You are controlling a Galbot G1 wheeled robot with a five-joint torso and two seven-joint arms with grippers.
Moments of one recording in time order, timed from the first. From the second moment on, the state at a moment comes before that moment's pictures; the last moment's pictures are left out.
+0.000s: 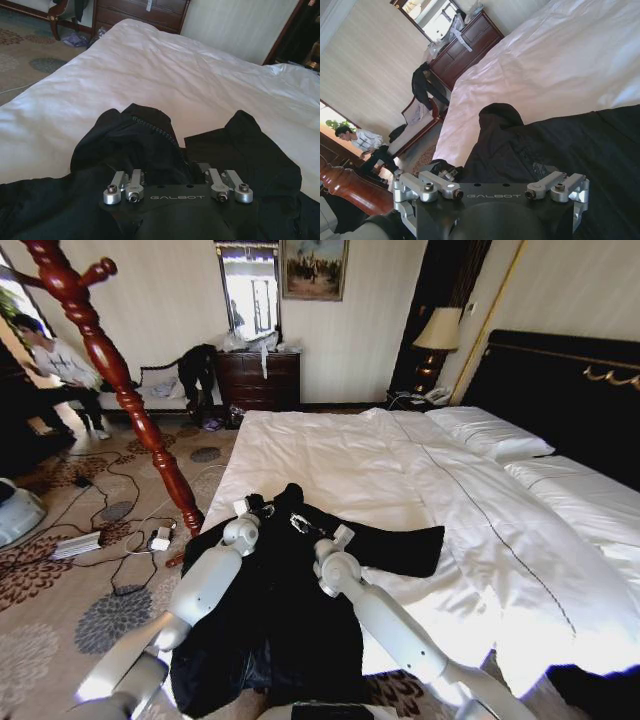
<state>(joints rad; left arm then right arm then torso) 0.51 -1.21 0.02 -1.26 -1.00 0.34 -0.43 -0.74 1.29 -0.18 1.70 1.23 -0.04 0.58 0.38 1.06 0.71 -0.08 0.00</state>
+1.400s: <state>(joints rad) 0.70 -0.84 -0.09 -1.60 -1.01 0.41 -0.35 -0.60 1.43 -0.41 1.52 1.44 -0.14 0.63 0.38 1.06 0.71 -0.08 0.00</state>
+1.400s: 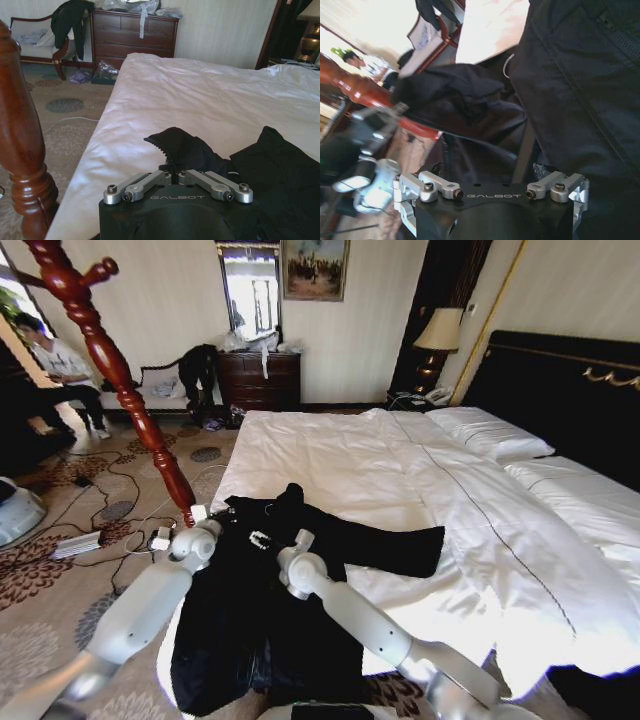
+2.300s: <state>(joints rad) 0.65 -0.65 -0.07 -1.64 -1.05 0.44 -0.19 -0.53 1.49 -0.43 1.38 1.40 -0.14 0.63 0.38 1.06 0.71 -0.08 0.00</state>
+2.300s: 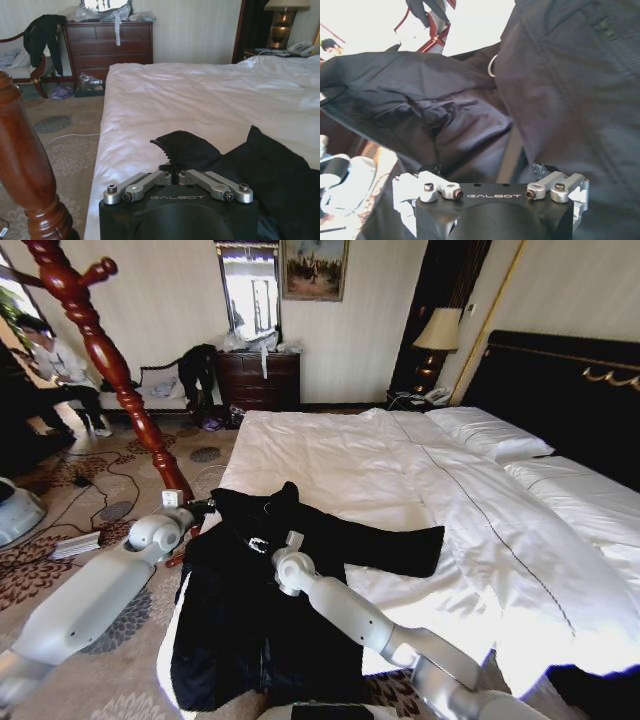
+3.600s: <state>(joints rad) 0.66 -0.76 -0.04 -1.66 -1.12 0.43 -0.19 -0.48 1.51 -0.44 1.23 1.26 -0.11 0.54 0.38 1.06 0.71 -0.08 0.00</state>
